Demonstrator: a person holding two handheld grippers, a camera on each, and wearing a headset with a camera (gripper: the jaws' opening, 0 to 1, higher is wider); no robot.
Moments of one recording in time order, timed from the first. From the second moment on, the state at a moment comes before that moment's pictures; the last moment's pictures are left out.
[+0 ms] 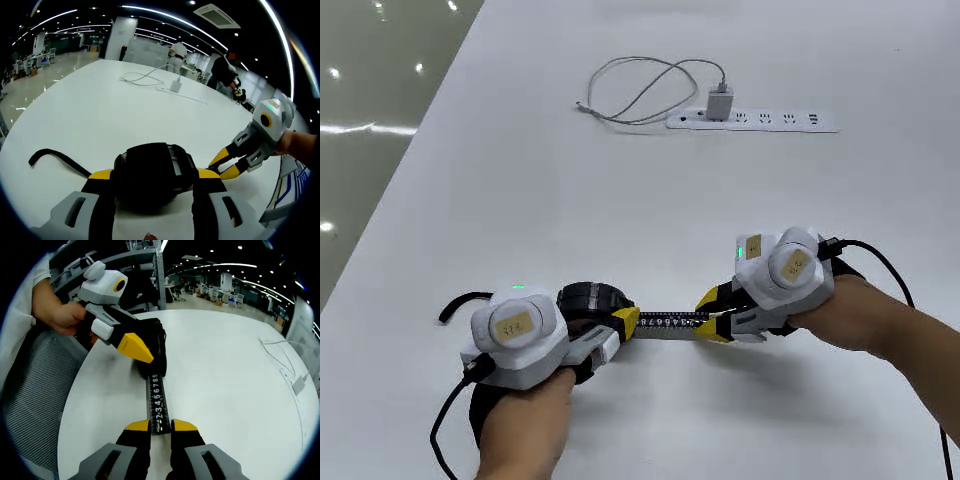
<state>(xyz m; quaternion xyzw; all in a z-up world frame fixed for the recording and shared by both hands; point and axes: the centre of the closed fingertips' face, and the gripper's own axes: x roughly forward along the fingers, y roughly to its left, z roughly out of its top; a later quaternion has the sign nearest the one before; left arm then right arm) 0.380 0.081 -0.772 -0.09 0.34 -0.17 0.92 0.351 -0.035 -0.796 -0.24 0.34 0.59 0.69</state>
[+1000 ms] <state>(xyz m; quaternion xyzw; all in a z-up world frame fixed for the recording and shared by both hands) 0.380 0.081 -0.773 -0.09 0.34 -0.17 0.92 0.355 -0.002 -0.796 -0.22 0.33 0.60 0.69</state>
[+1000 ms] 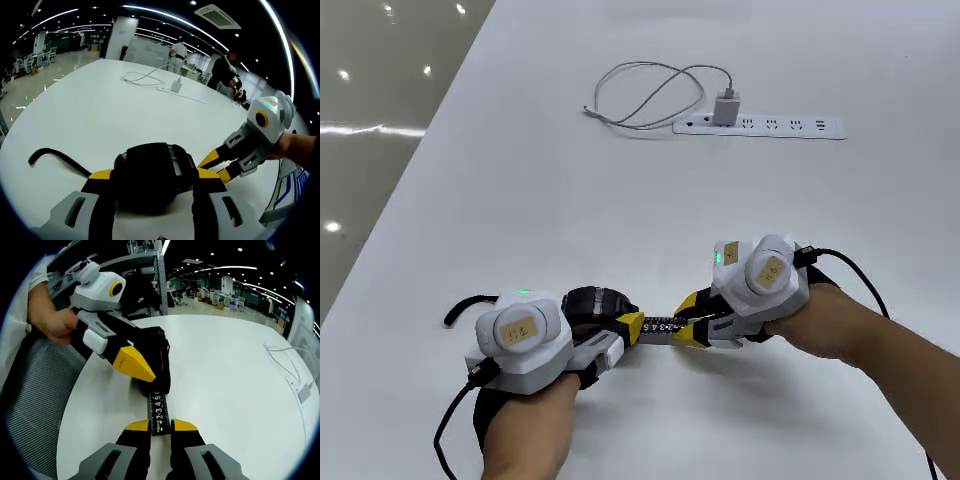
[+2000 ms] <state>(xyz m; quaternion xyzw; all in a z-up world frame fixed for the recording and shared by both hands) 0.380 0.081 -0.774 -0.09 0.34 -0.17 0.92 0.359 0.034 -0.799 -0.21 0.31 0.61 0.69</state>
